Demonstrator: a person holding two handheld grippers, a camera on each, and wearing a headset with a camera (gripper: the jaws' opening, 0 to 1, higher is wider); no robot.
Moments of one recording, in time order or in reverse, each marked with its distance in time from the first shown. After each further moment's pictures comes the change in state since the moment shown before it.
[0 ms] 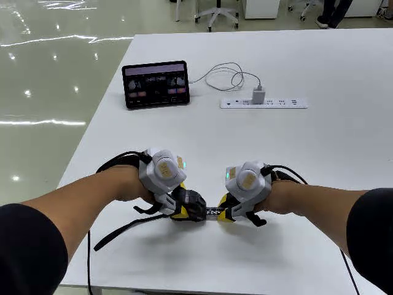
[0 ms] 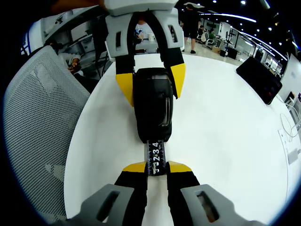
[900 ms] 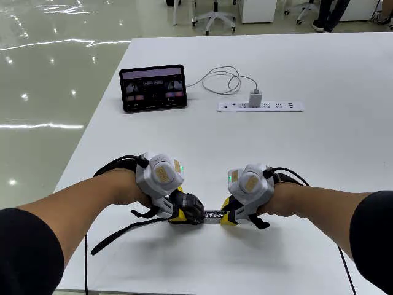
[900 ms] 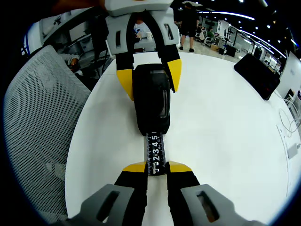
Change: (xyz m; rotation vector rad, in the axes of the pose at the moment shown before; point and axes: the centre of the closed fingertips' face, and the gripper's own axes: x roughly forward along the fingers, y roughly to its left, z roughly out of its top) left arm 0.000 0.001 -0.001 -0.004 -0.002 0.004; right arm -0.007 -0.001 -0.009 0.017 0.012 -0.004
